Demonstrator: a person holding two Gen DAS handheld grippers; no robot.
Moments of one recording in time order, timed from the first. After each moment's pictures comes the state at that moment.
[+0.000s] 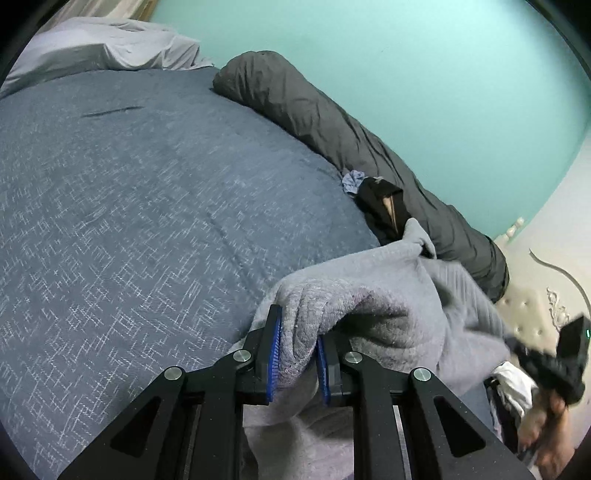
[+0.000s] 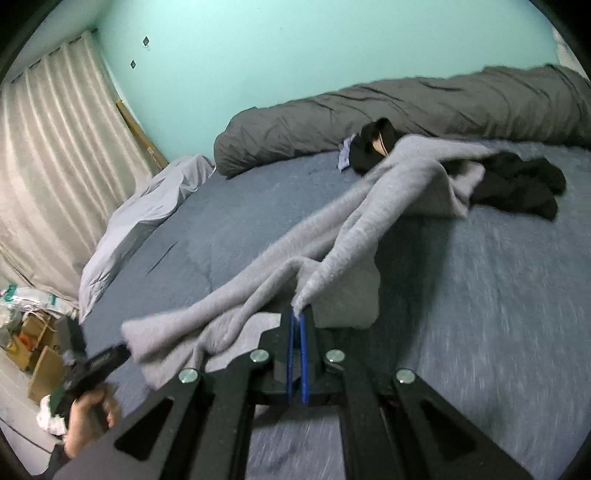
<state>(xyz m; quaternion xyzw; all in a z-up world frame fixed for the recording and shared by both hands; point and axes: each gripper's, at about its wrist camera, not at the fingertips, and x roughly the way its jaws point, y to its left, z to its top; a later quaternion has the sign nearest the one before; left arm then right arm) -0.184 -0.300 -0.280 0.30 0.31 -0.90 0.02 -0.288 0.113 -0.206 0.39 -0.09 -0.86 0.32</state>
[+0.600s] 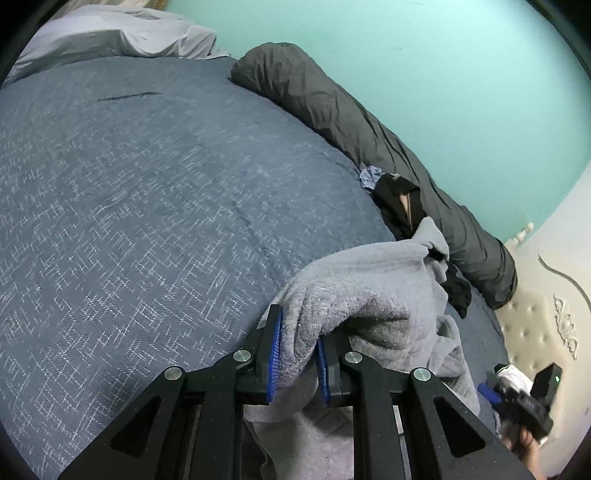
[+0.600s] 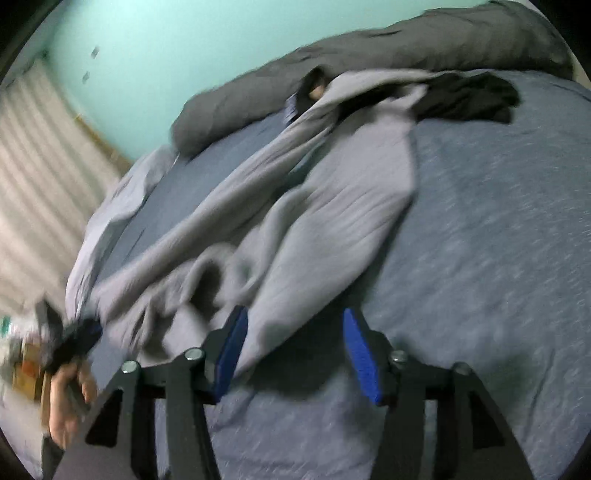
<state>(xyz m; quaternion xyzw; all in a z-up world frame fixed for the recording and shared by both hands) -0.181 -0.318 -0.299 0.32 0.33 -0.89 0.03 -0.285 0.157 -0.285 0.44 -0.16 -0.85 0.24</state>
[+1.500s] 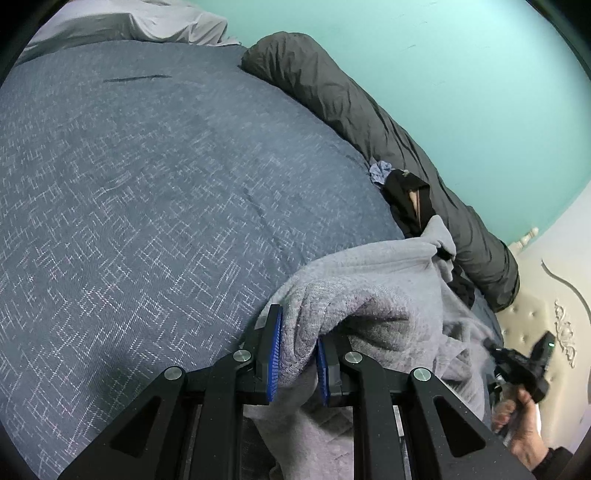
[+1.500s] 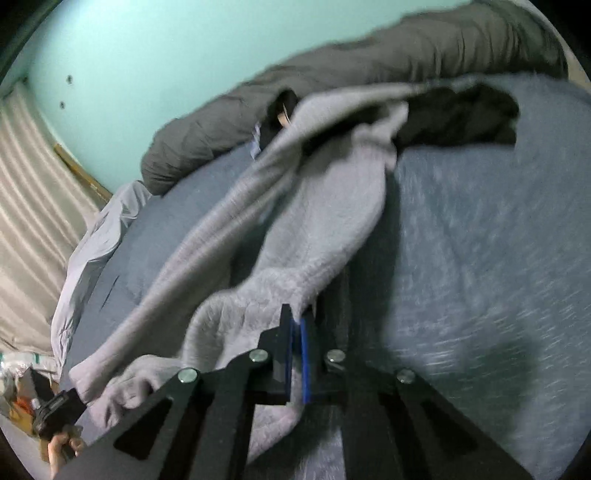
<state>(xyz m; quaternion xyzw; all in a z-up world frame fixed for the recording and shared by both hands) -0.186 -0.323 -0.314 0.34 0.34 -0.88 0.04 -0.361 0.164 -0.276 0.41 -0.16 -0.87 0.22</state>
